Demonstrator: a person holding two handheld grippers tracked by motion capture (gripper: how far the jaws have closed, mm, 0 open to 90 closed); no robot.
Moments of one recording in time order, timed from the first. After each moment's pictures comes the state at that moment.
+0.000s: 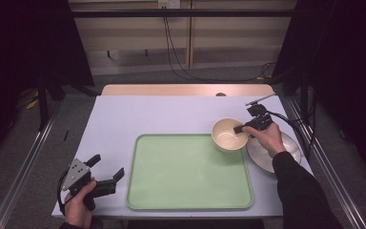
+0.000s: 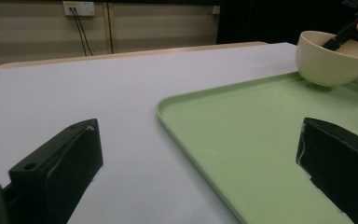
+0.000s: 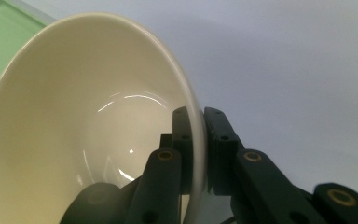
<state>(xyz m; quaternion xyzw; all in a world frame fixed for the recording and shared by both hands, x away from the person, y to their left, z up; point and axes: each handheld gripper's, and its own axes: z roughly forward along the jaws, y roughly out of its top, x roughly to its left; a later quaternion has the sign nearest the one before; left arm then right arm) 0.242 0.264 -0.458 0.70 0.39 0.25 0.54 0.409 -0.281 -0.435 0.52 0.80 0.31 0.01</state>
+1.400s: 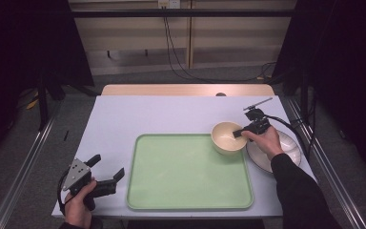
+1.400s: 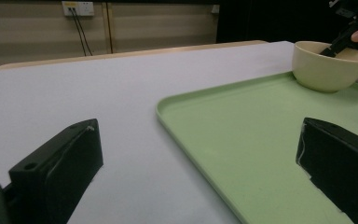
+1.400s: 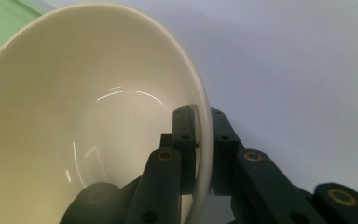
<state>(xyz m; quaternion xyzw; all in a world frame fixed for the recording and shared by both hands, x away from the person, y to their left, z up) 0.242 0.264 -0.458 0.70 0.39 0.25 0.54 0.409 -0.280 -0.453 0.52 0.80 0.30 0.01</state>
